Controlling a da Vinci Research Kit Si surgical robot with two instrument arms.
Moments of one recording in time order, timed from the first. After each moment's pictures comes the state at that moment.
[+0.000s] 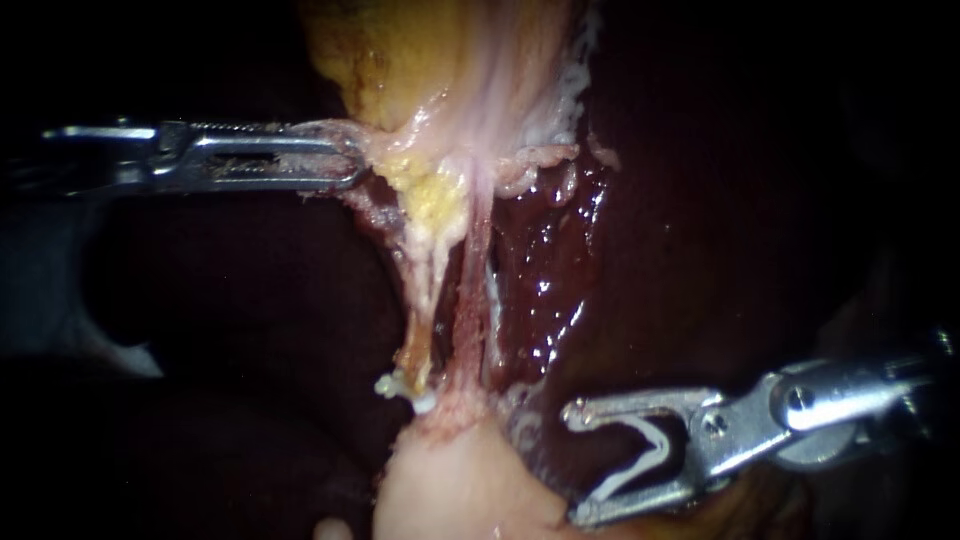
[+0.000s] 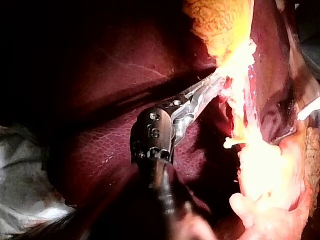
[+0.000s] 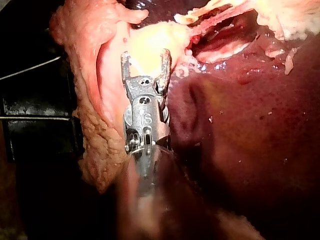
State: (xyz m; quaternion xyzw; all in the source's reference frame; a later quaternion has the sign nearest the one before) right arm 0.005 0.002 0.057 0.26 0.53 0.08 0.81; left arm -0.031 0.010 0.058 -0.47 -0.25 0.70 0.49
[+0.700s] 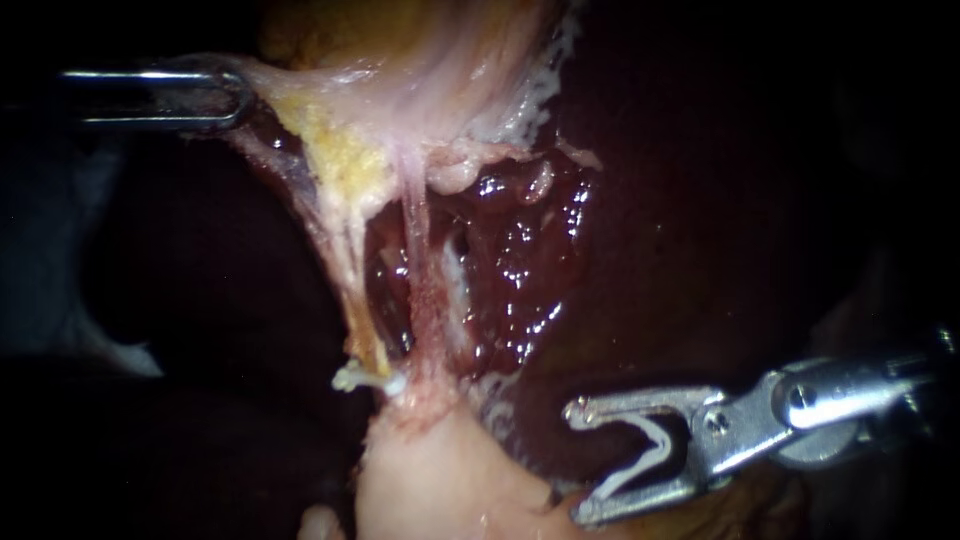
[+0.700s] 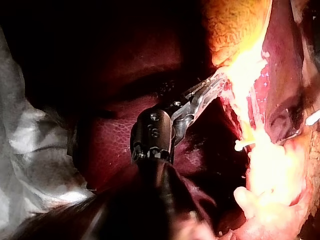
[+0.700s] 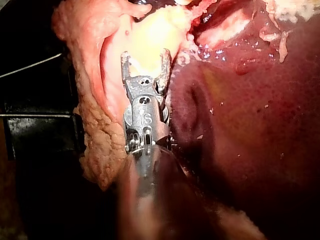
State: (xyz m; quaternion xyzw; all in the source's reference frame) right arm 0.005 0.002 0.058 0.26 0.53 0.08 0.81; left arm -0.023 0.014 0.051 -0.47 -0.24 0.68 0.51
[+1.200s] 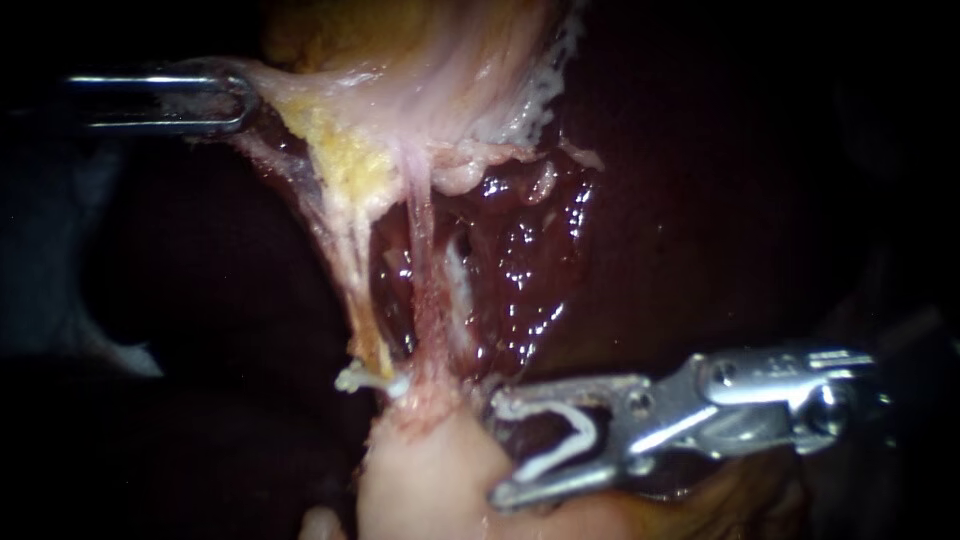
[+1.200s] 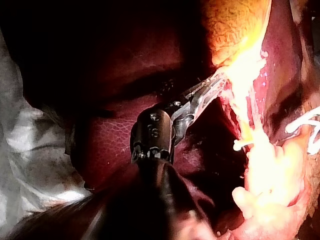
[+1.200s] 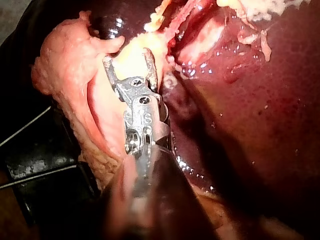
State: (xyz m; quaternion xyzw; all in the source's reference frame) right arm 0.013 0.004 0.059 0.34 0.51 0.16 0.78; left arm -0.024 0.013 0.051 -0.47 -0.23 0.68 0.51
